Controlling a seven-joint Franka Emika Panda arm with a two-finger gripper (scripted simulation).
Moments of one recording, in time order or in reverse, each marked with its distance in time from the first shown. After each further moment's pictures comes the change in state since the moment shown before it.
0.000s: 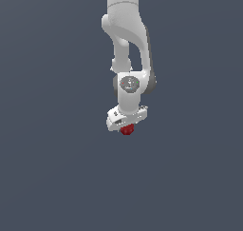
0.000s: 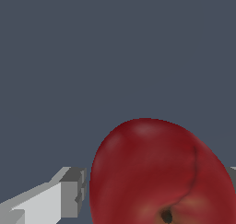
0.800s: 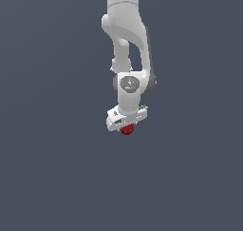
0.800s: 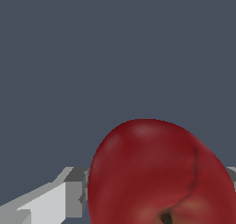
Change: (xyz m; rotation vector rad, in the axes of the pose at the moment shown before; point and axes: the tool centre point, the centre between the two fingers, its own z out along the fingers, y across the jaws) arm -0.001 0.000 0.000 0.000 -0.001 0.001
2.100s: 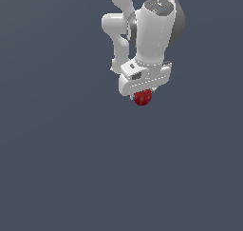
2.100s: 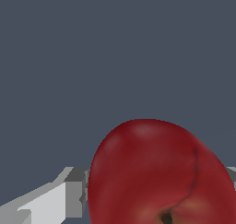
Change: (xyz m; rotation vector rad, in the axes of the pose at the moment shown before) arm -0.009 -0.067 -0.199 -0.001 0.000 -0.002
